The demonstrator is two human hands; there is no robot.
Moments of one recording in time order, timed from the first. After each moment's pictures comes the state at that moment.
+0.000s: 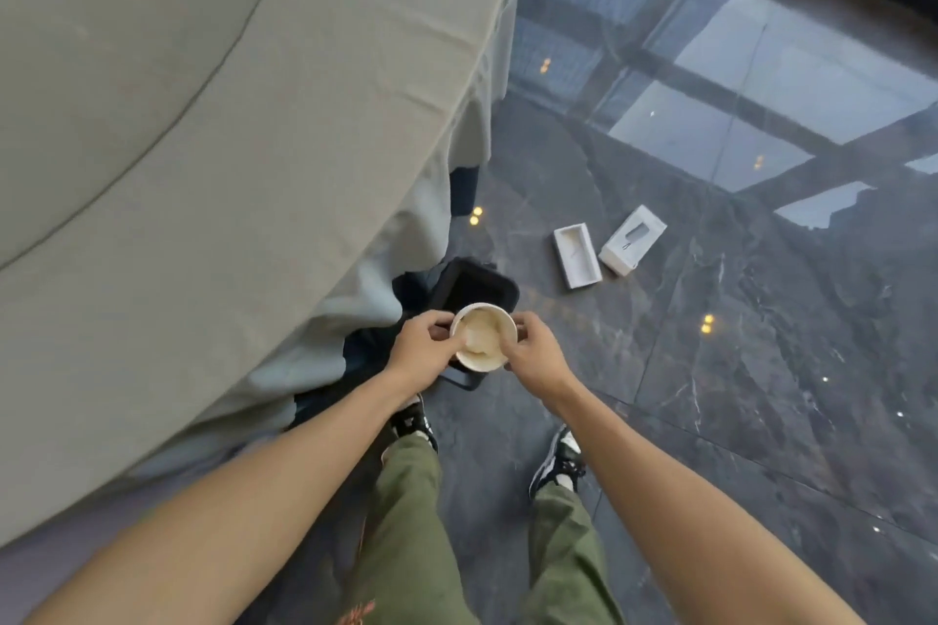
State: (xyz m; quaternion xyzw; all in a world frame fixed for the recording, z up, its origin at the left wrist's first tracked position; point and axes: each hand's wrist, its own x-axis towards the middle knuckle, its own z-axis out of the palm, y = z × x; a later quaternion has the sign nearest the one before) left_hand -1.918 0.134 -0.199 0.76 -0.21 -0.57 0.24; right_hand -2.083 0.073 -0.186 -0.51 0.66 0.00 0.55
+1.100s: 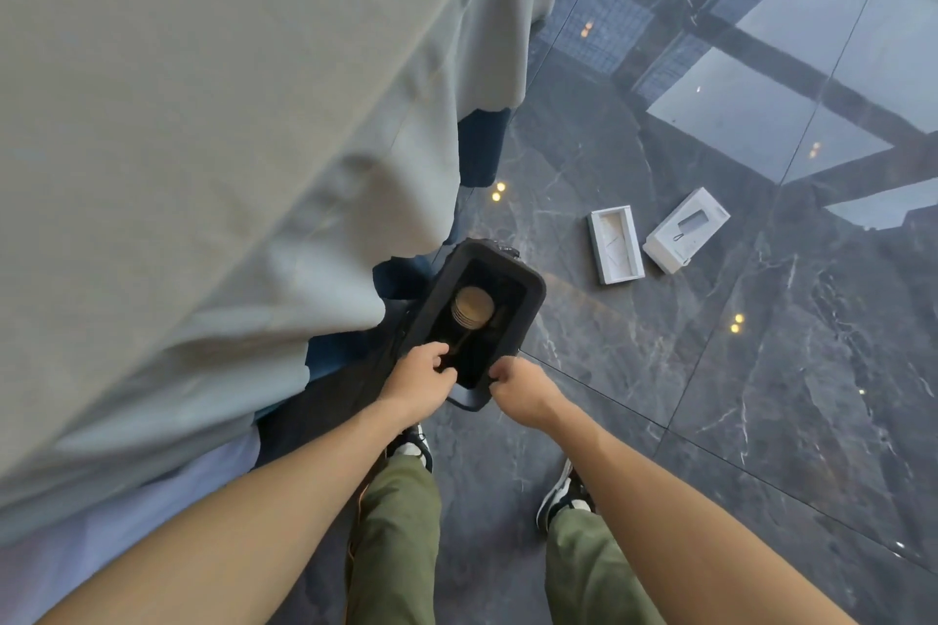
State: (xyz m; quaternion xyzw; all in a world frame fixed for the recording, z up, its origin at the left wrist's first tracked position) left_hand -1.932 0.147 -0.386 0.77 -0.23 -0.59 0.08; right_hand -2.091 0.065 -0.363 -0.60 0.55 0.28 0.51
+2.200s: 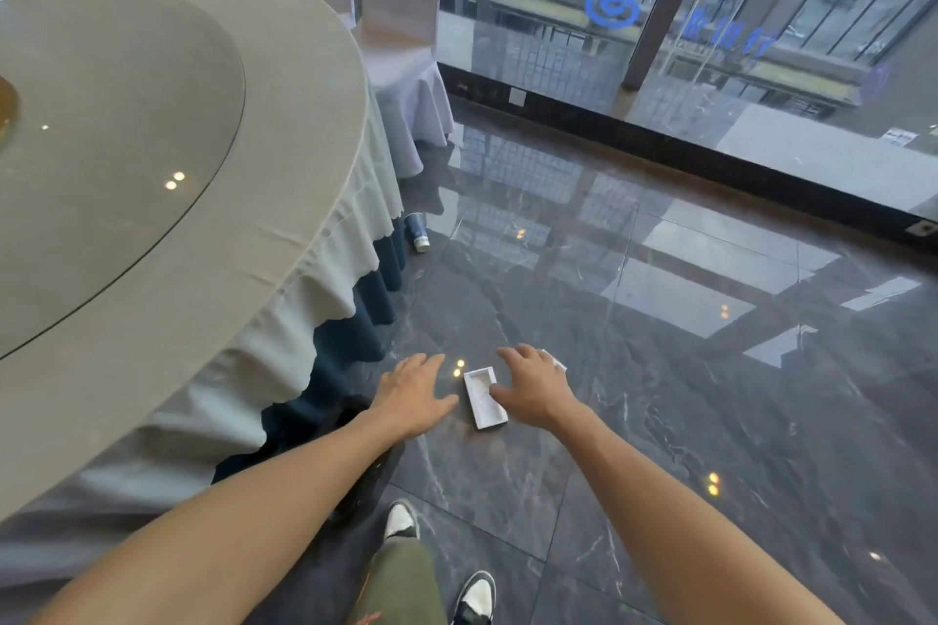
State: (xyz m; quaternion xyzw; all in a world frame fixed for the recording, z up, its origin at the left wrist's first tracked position) left_hand -2.153 -0.033 -0.019 0.76 -0.57 -0.31 -0.01; right_hand -2.339 -0.116 -0.011 -0.79 0.53 0.12 0.28
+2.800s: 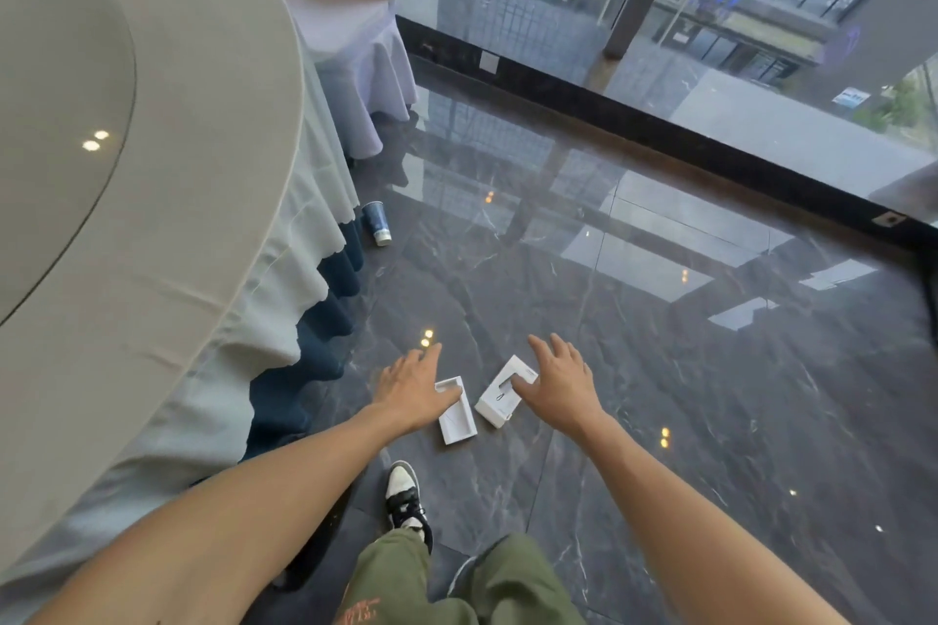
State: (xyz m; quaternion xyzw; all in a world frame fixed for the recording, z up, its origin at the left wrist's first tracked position) left_hand -2.137 -0.206 -0.073 0.75 -0.55 -0.37 -0.01; right_hand -2.355 -0.278 -0.042 -0.73 0.61 0.13 0.28
